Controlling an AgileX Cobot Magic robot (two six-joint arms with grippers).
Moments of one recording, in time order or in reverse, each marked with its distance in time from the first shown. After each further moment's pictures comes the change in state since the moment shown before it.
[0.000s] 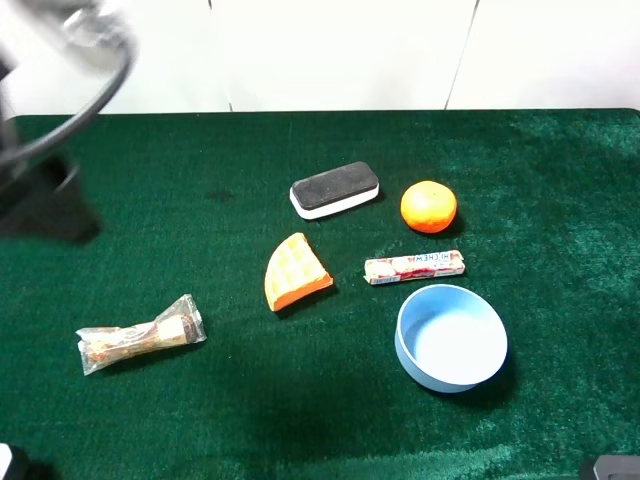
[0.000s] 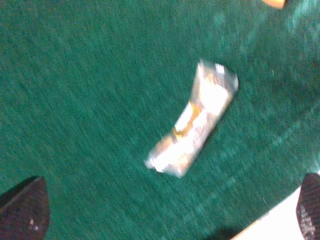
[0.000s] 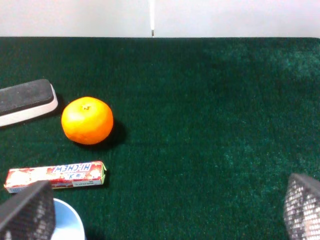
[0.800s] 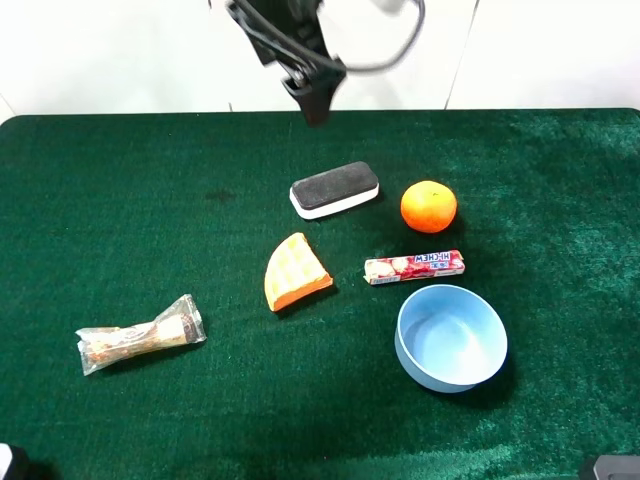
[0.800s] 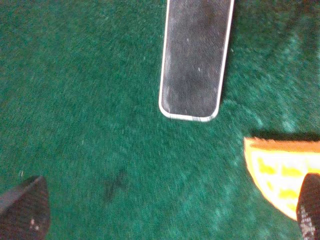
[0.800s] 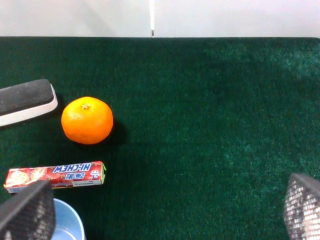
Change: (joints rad) left arm 0.000 0.904 -0.949 -0.029 0.001 0.316; right arm 0.000 0.000 0.000 0.000 0.000 0.000
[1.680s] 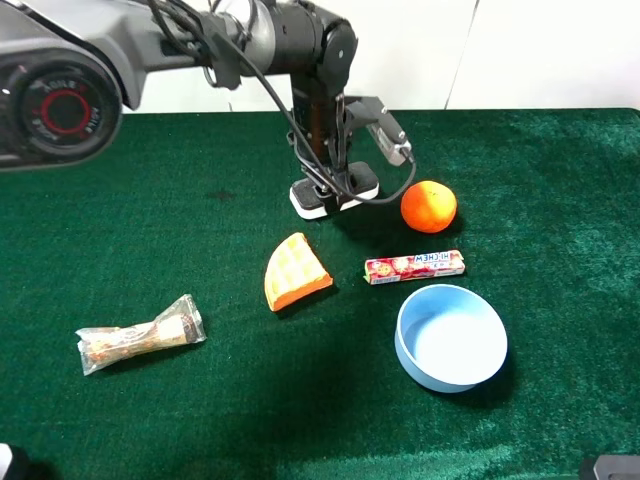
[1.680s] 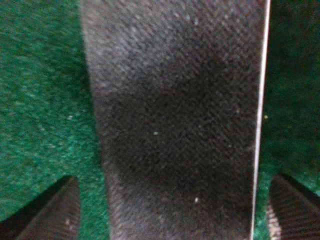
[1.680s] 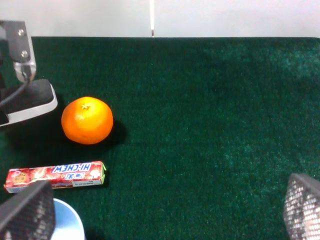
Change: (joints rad) left arm -0.005 0.450 -0.092 -0.006 -0.234 0.111; right arm 0.000 0.000 0.000 0.000 0.000 0.000
